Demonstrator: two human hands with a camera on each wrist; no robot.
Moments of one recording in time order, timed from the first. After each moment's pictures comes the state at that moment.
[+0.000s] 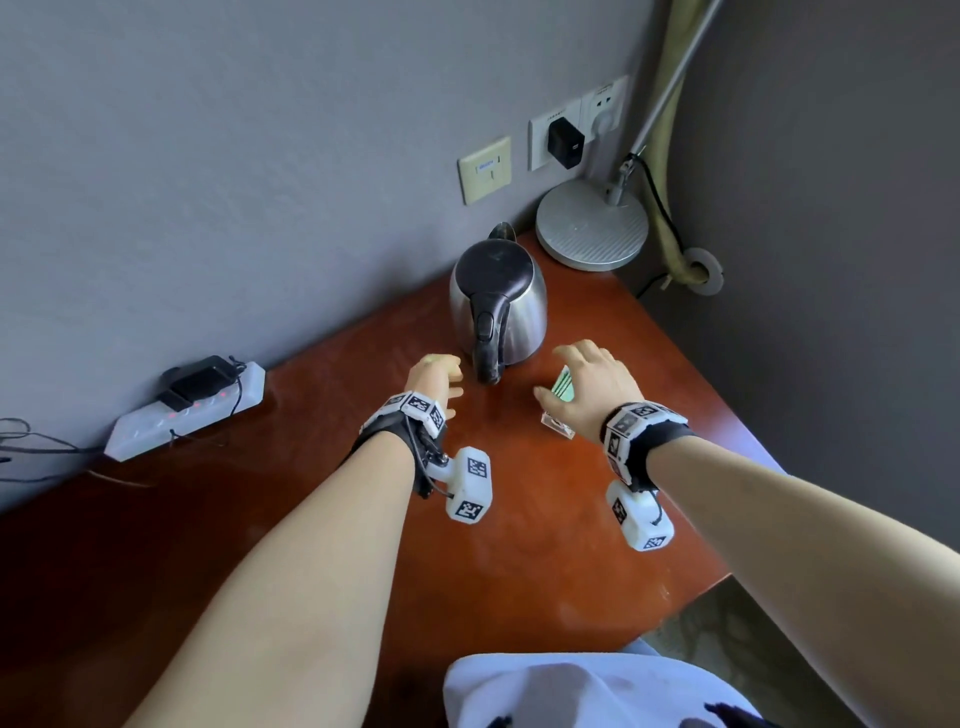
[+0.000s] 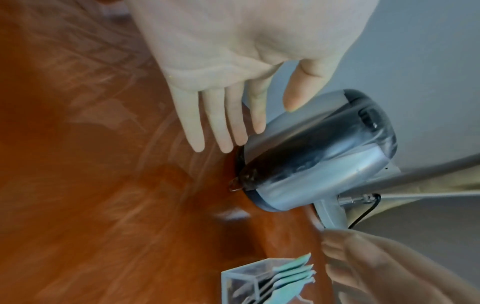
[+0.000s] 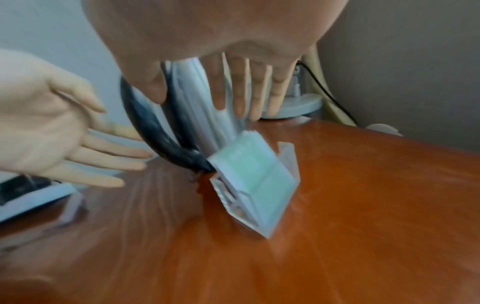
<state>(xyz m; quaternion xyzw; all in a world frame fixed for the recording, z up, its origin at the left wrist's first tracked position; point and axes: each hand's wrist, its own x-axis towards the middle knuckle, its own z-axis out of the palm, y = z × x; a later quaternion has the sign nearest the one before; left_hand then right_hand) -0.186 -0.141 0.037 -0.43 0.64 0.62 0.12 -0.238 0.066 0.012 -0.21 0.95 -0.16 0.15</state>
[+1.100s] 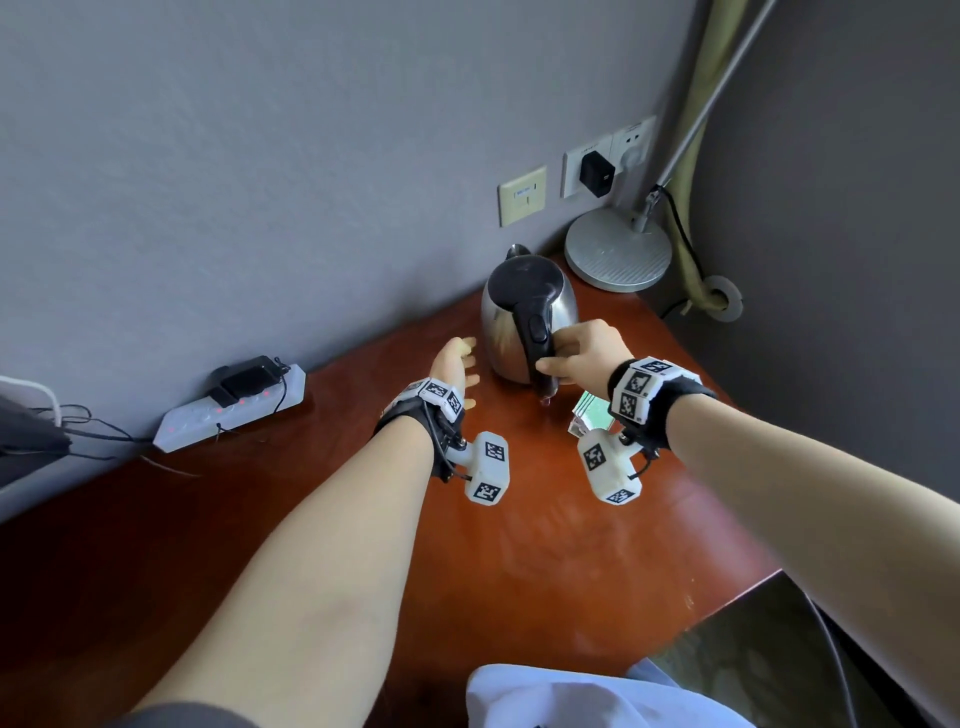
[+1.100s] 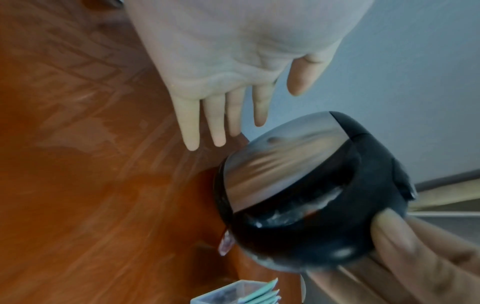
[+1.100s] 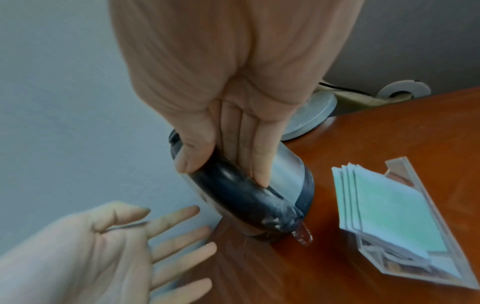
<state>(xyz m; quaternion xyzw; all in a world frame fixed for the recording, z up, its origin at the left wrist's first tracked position) -0.177 -0.152 0.078 -0.41 0.60 0.68 0.10 -0.252 0.016 0.076 -0.11 0.86 -0.42 0.26</state>
